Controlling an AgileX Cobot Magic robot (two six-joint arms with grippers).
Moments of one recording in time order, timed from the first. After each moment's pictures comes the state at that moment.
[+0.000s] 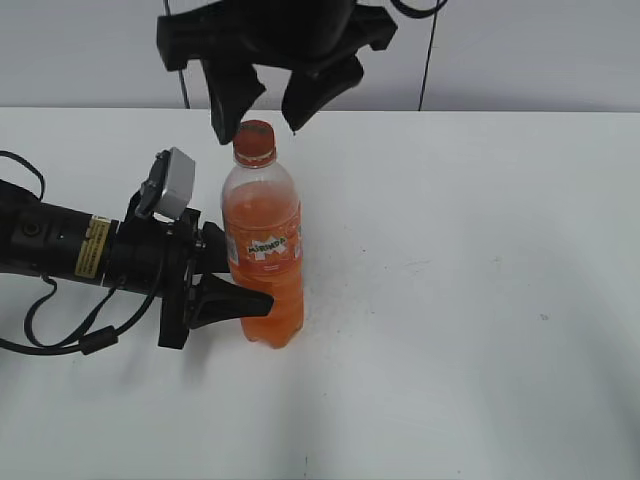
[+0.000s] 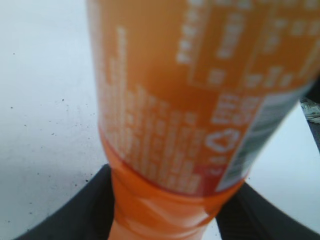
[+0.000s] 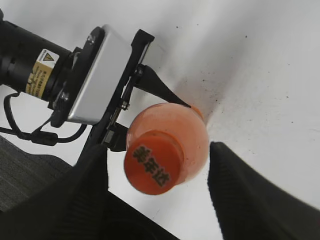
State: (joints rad) left arm -0.18 2.06 -0.87 1.56 -1.04 -0.67; right arm 0.80 1.93 -1.92 0.07 1.23 0.20
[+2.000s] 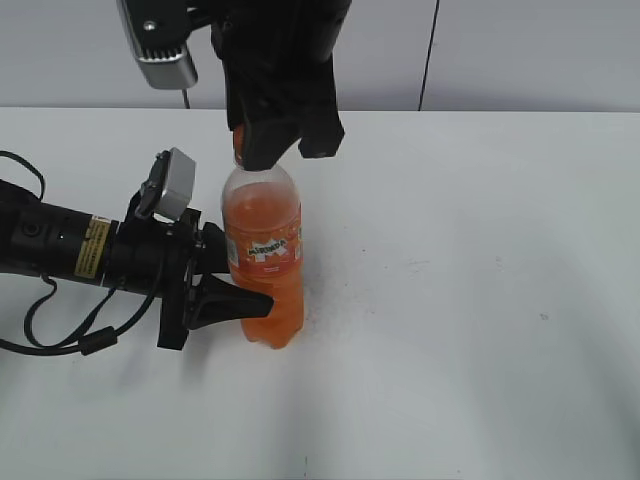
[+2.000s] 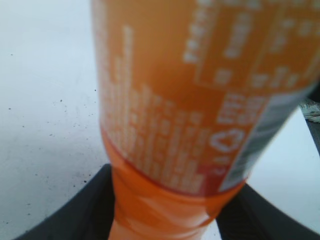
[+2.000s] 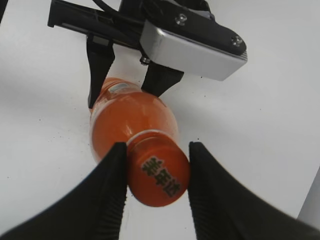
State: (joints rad) left arm -0.18 2.06 -0.87 1.57 -1.04 -0.67; right arm 0.80 1.96 -1.94 0.10 1.25 -1.29
